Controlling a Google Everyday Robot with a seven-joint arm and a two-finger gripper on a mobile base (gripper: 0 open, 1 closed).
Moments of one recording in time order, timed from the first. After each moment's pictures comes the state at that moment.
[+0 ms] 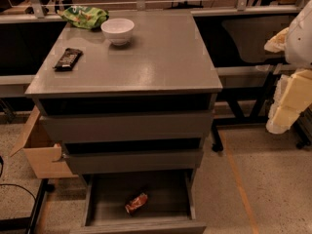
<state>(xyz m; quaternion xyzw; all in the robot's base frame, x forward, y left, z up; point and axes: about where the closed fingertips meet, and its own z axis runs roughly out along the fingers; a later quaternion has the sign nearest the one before) 0.438 -0.216 0.977 -0.60 0.78 -0.04 0.16</state>
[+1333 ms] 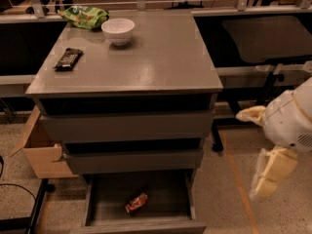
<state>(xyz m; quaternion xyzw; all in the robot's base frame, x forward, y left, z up) 0.376 -0.188 0.857 -0.63 0.75 0.13 0.16</state>
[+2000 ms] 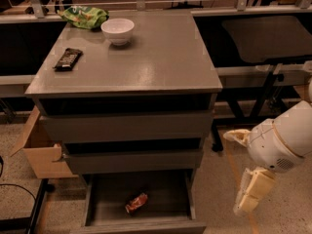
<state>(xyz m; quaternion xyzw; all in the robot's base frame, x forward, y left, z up) 0.372 -0.172 0.789 -0.63 0.74 0.18 0.18</state>
